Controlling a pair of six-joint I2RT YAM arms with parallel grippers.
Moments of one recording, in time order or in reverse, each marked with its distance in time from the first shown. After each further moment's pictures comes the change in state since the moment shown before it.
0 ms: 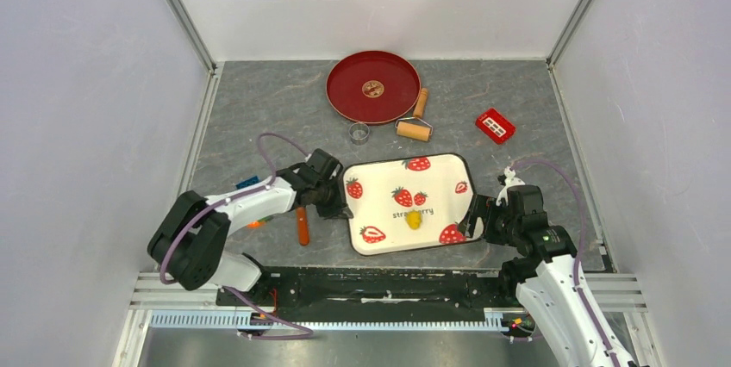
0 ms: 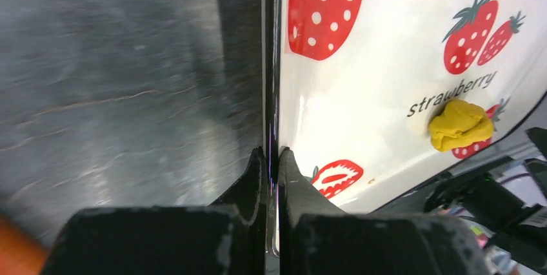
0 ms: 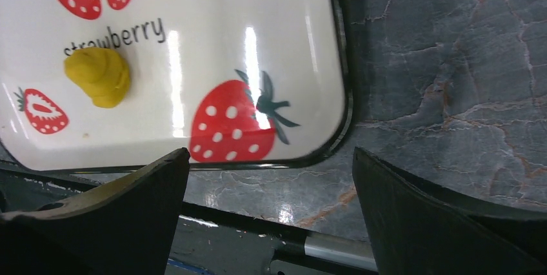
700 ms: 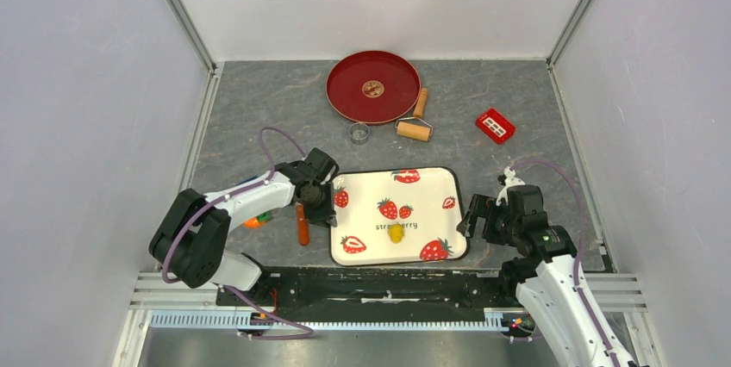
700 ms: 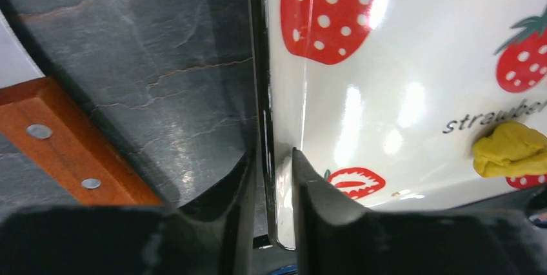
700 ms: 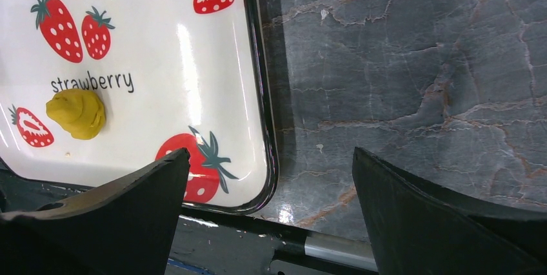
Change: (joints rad) left arm 0.066 -0.013 0.051 -0.280 -0.074 0.241; right arm 0.000 0.000 0.000 0.000 0.000 0.000
